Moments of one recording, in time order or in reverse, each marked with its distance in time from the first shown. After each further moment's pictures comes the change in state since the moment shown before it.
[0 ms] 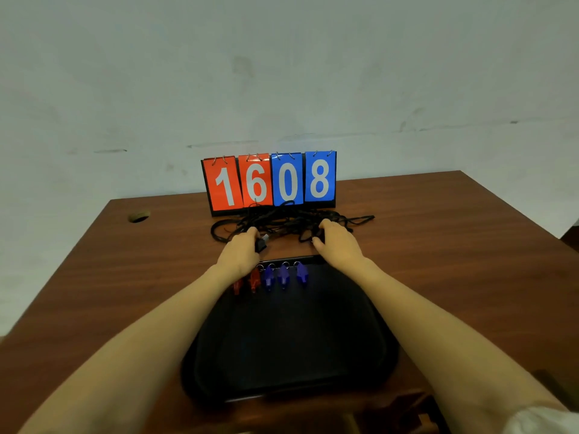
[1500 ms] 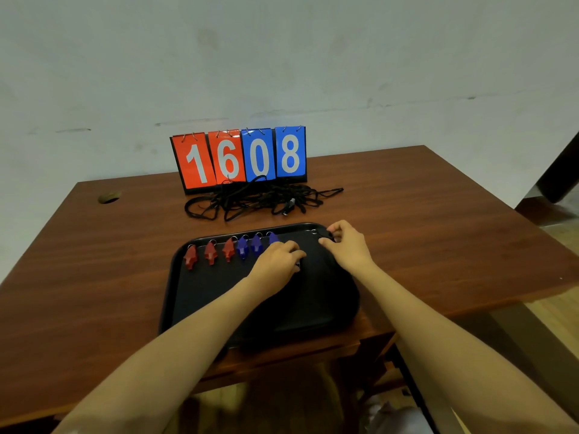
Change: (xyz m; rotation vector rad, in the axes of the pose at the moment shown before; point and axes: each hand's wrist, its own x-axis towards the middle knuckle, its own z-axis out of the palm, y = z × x) left_hand -0.061 0.076 0.082 0.288 -0.072 0.568; right_hand -0.093 0.053 -0.015 0.448 0.065 0.314
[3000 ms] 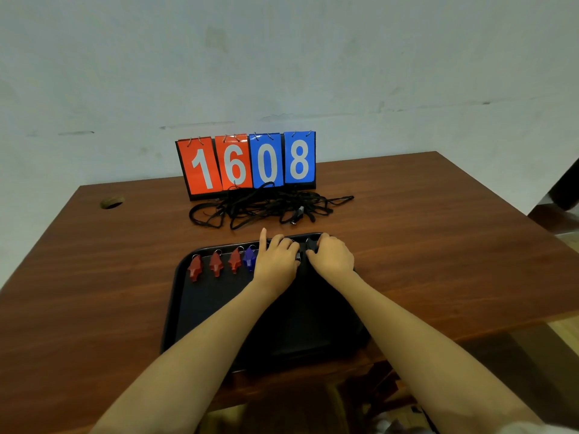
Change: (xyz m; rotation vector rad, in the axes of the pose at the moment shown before) left_hand 0.018 -0.018 0.005 0.054 0.126 -0.251; right_hand 0.037 -0.018 0.059 -0.513 -0.041 0.007
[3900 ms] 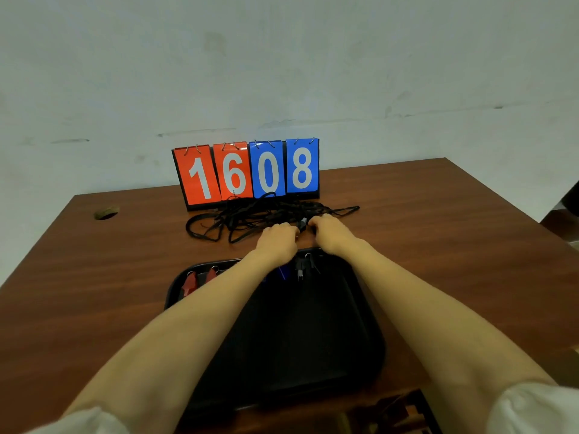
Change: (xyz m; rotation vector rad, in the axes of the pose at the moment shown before) left_hand 0.084 -0.022 -0.022 -0.150 -0.219 -0.086; right_hand 0.087 -0.010 -0.028 -0.084 -0.152 -0.297
